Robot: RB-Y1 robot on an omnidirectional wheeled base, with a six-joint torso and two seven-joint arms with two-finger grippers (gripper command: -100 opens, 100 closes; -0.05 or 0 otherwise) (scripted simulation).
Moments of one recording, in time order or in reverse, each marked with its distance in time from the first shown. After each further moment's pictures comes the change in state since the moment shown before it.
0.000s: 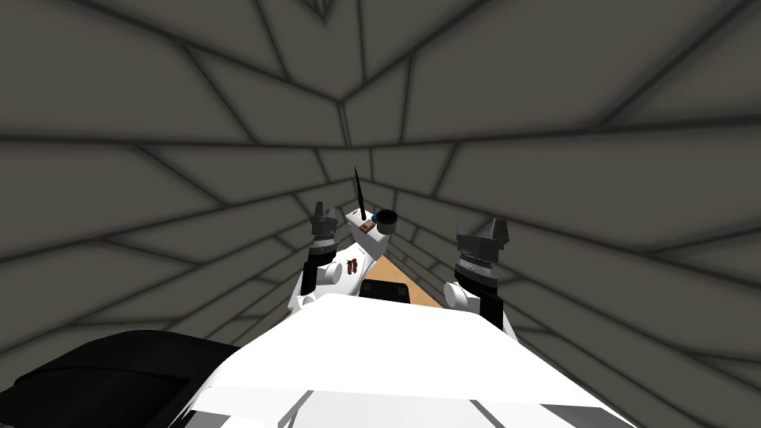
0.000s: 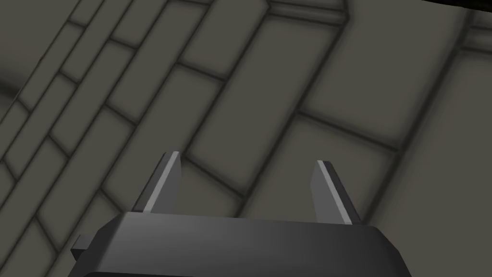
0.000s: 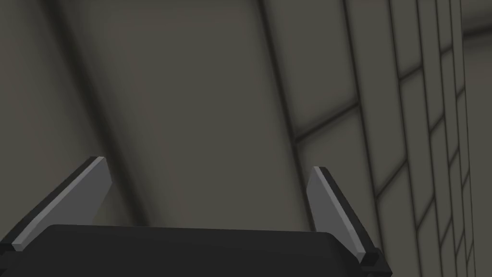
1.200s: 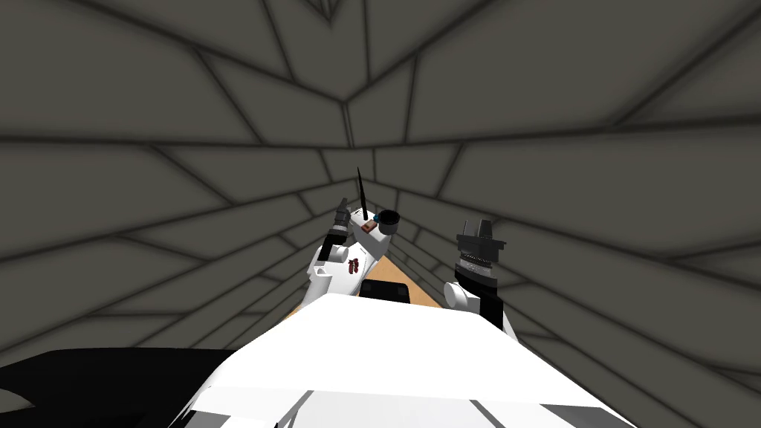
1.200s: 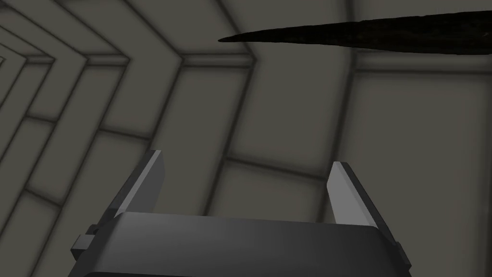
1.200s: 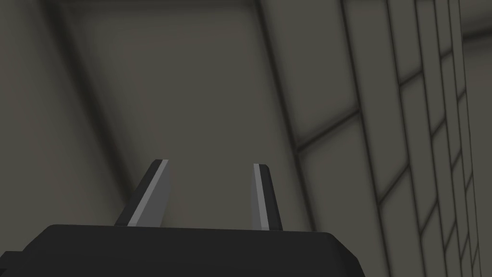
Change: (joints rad) left arm -0.299 0.122 0.008 0.247 0.027 0.267 -0.106; right arm 0.000 0.000 0.000 0.000 0.000 0.000 0.000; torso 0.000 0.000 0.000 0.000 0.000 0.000
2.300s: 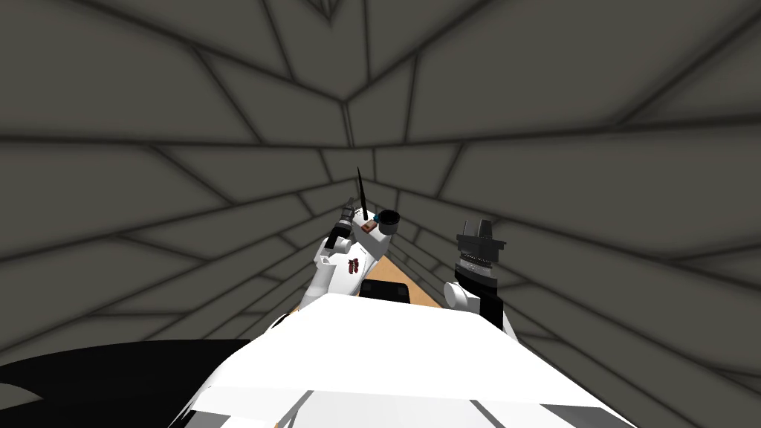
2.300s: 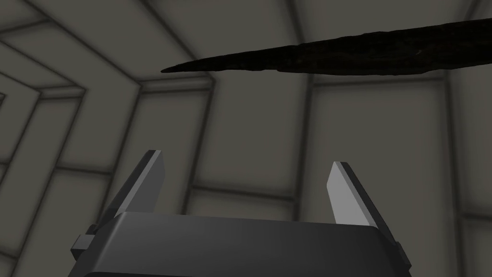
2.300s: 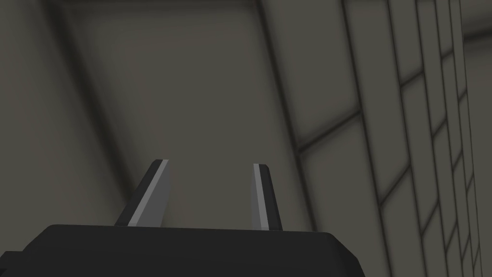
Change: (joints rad) left arm -0.142 0.031 0.008 0.130 0.009 0.128 -0.036; right arm 0.000 0.000 0.000 0.000 0.000 0.000 0.000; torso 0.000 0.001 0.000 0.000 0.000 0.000
